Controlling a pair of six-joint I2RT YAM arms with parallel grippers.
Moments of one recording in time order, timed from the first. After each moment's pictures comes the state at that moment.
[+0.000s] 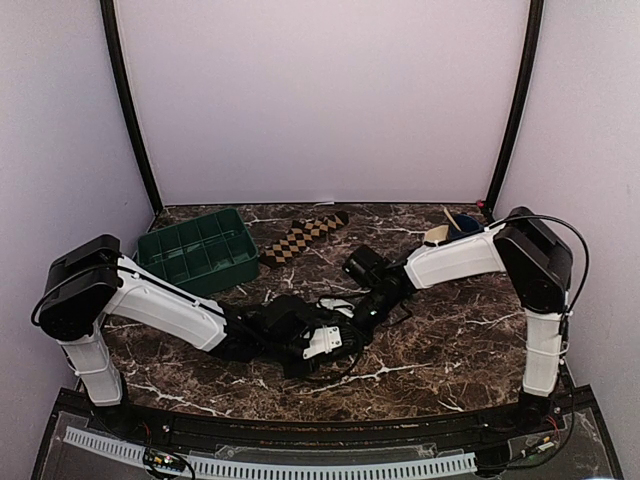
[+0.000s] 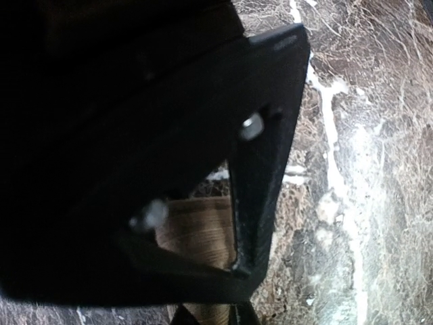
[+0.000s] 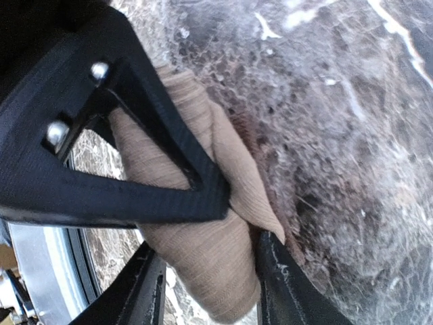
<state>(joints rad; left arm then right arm) -1.12 1.80 0.88 0.05 -0.06 0.35 0.86 2.01 1.24 -0.48 -0.72 -0.26</state>
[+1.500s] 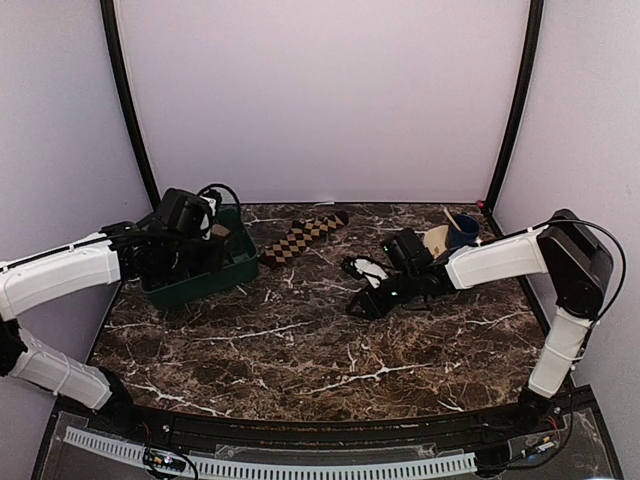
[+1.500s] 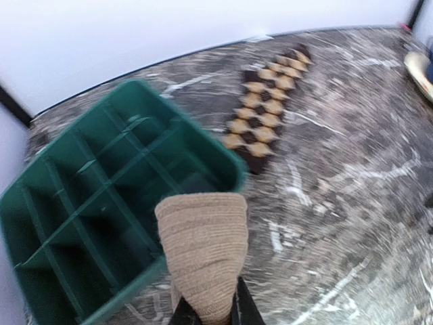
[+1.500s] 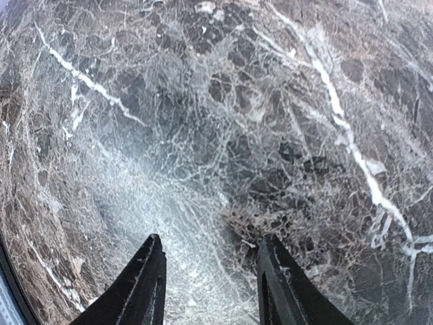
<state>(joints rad) -0.69 1.28 0.98 -0.42 -0.41 -0.23 0.74 1.78 0.98 -0.08 -0.34 0.01</state>
